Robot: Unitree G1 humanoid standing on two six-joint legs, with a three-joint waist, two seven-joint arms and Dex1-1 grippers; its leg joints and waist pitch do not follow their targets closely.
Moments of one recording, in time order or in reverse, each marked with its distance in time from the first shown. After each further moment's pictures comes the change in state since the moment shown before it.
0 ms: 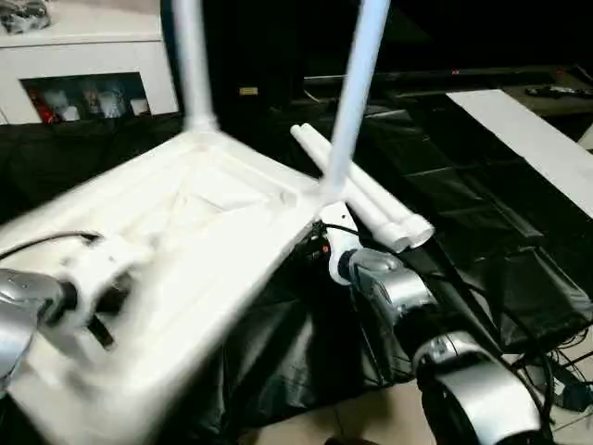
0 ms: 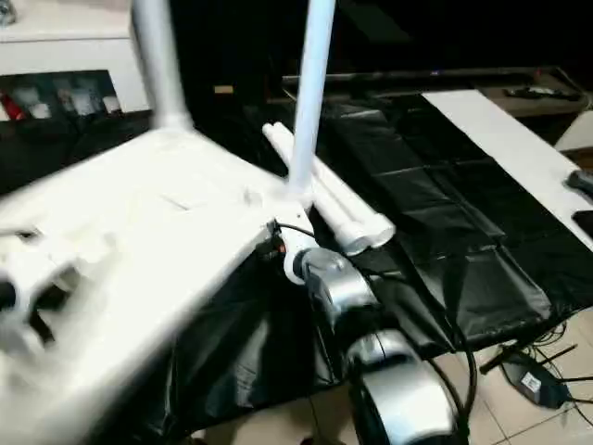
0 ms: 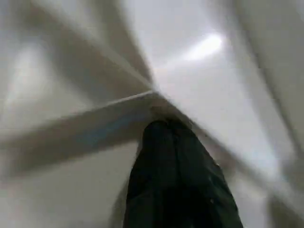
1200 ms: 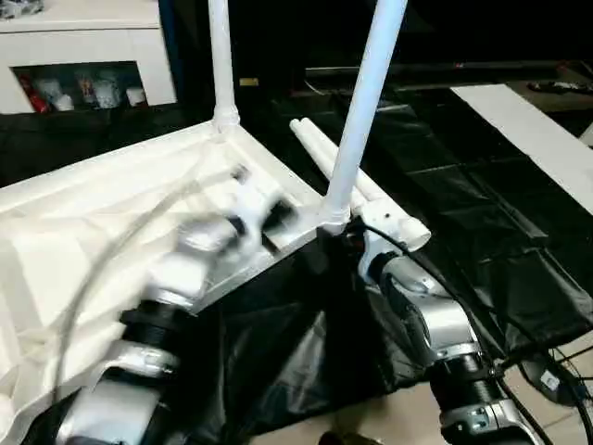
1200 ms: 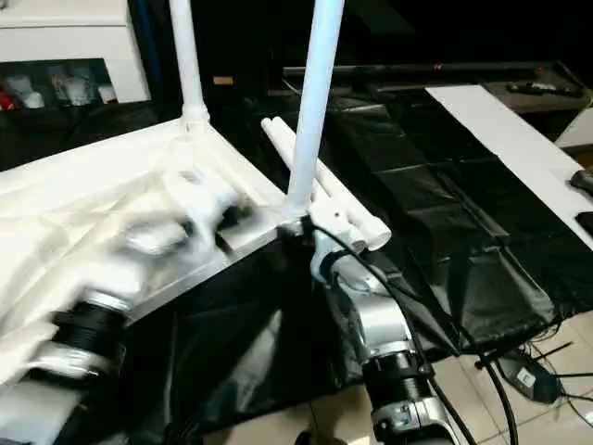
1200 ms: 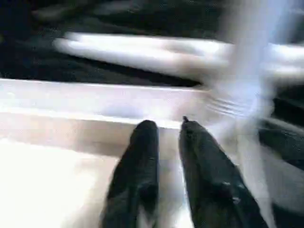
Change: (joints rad) left arm -0.458 -0.558 0.071 0.446 0.109 -0.410 0.487; right arm 0.372 -0.082 -0.016 -0.699 0.020 0.169 -0.064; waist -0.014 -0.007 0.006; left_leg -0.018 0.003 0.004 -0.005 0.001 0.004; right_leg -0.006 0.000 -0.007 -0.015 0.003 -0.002
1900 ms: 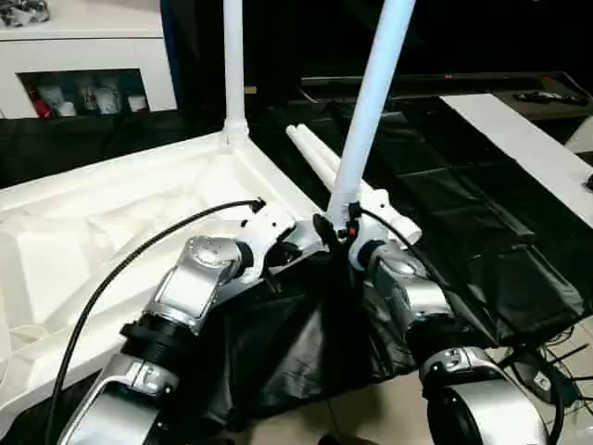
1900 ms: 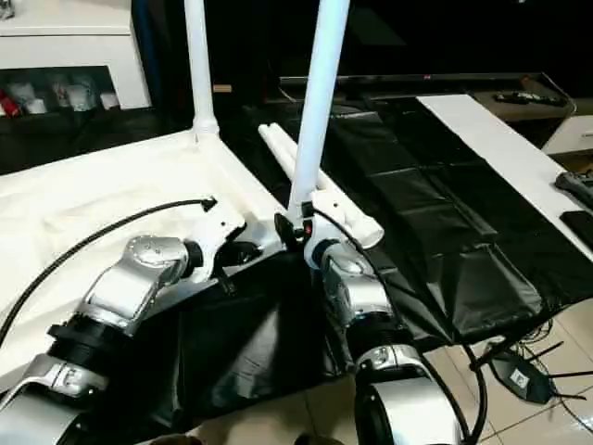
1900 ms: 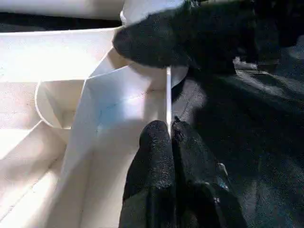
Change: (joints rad) left arm 0.030 -0.071 -0.217 0.105 0.075 0.028 -0.158; right arm -0.237 0.040 -0.095 0.503 0.006 -0.333 -0.057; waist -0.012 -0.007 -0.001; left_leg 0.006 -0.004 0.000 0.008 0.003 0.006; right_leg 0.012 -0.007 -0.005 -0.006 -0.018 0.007
